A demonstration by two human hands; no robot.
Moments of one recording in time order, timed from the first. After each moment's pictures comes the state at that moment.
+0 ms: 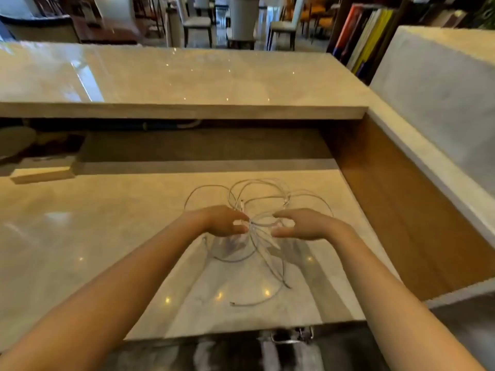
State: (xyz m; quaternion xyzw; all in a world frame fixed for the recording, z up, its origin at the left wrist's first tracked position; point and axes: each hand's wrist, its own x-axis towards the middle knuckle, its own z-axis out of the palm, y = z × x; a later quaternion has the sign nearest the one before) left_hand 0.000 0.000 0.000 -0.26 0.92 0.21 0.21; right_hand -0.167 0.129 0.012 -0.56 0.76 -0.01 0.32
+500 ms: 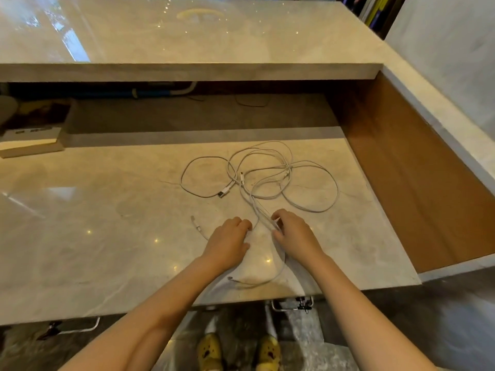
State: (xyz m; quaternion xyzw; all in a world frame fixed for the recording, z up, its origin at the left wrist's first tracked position) left_hand 0.030 0.074 -0.092 -0.32 0.92 0.23 0.01; right_hand -0.117 0.168 -0.074 -0.49 0.82 -0.20 0.23
